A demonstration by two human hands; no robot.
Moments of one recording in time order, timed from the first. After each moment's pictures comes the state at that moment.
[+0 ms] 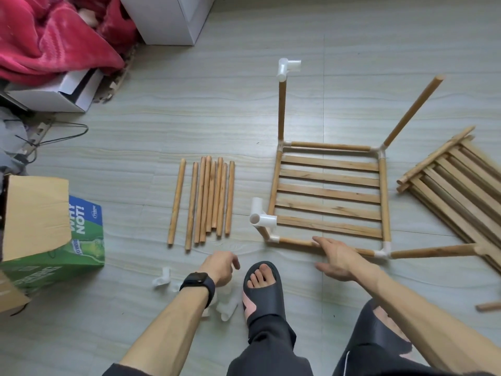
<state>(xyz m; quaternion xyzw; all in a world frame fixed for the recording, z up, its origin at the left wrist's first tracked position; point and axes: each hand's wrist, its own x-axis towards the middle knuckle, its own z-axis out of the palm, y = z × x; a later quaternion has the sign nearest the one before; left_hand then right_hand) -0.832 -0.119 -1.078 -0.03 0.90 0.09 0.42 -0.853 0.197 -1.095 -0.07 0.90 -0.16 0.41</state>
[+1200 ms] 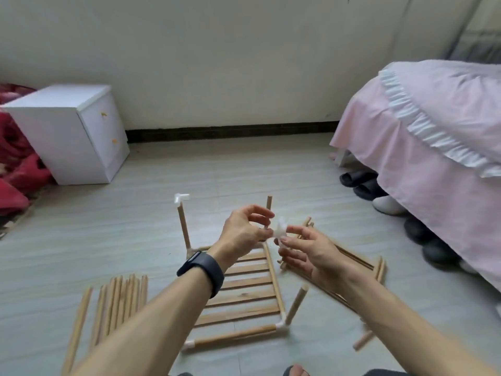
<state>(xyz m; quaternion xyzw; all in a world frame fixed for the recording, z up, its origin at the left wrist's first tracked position) -0.903 0.137 -0.780 0.12 0.77 0.61 0.17 -0.822 0.299 -0.799 0.18 0.58 -0.80 0.06</state>
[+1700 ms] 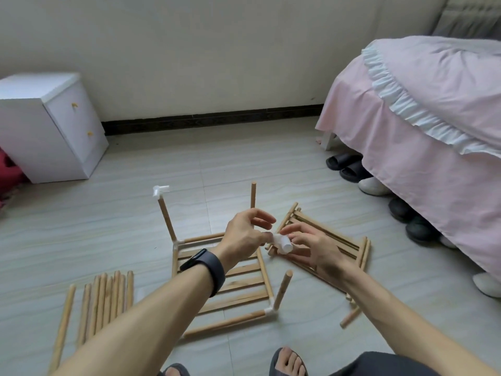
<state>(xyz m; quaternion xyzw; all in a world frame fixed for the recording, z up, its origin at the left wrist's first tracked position) -0.892 0.175 -0.812 0.16 0.79 0.55 0.21 -0.805 0.347 -0.837 0.17 0.66 -0.73 0.04</state>
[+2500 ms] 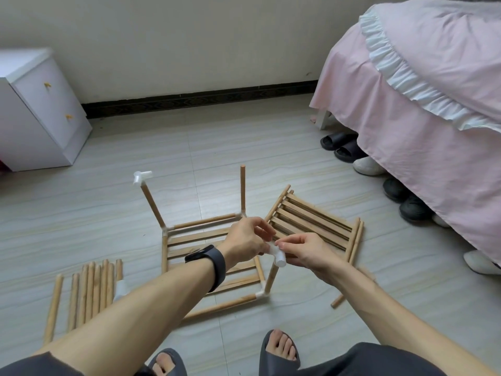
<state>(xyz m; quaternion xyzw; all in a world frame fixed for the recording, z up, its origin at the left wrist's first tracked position) -0.886 0.206 -0.860 0.17 0.81 0.46 0.31 -0.800 0.368 -0.891 0.26 0.70 -0.66 0.09</state>
